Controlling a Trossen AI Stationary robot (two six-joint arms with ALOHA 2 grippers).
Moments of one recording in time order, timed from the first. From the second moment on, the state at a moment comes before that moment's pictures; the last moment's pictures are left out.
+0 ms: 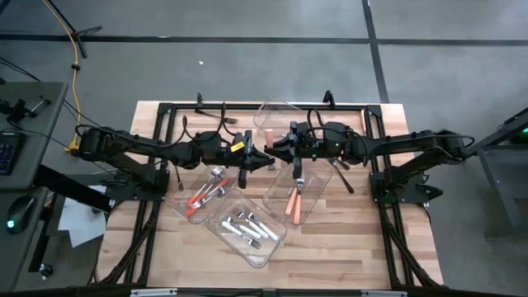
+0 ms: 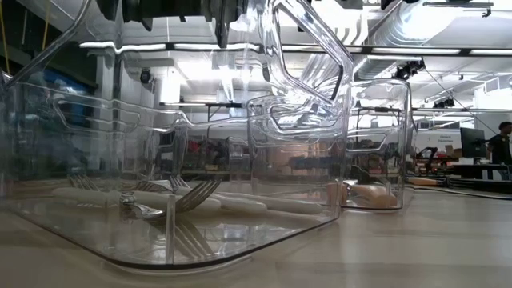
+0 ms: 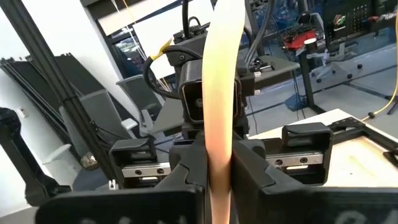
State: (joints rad) left arm 0.05 1.41 0.82 0.61 0.10 -0.21; right arm -0.04 1.38 0.97 0.45 -0.09 0.35
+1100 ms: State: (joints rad) left arm 0.14 0.78 0.68 0.01 0.06 -0.21; right arm -0.01 1.07 0.97 -0.11 0.03 0.29
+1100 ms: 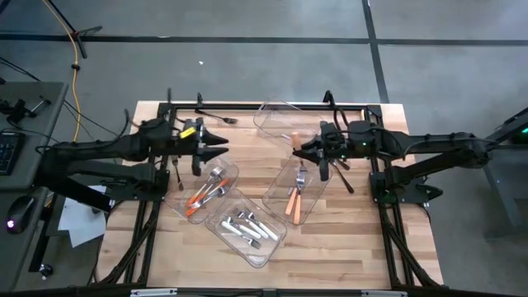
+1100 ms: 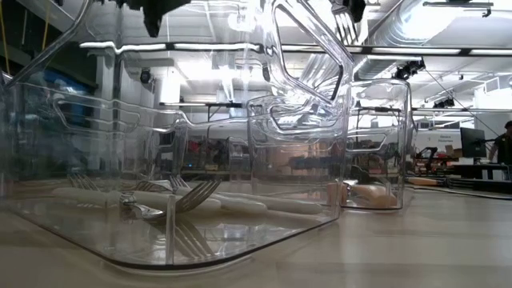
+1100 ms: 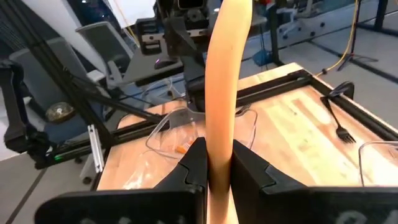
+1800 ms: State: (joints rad) left arm 0.12 0.71 0.52 0.31 0.01 -0.21; right arm -0.01 1.07 0.97 -0.07 0.07 0.31
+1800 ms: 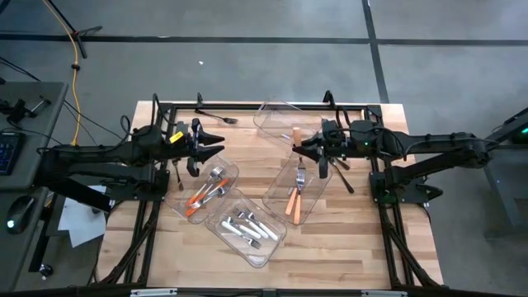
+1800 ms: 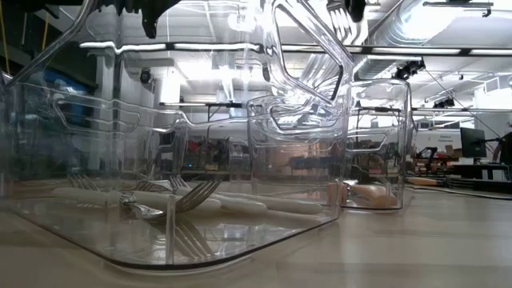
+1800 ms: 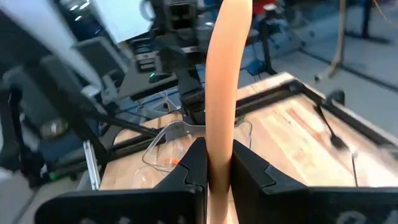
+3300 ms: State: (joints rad) left arm 0.12 0.71 0.52 0.31 0.01 -0.16; right arm 0.25 1.57 0.96 -0.53 0.52 1.98
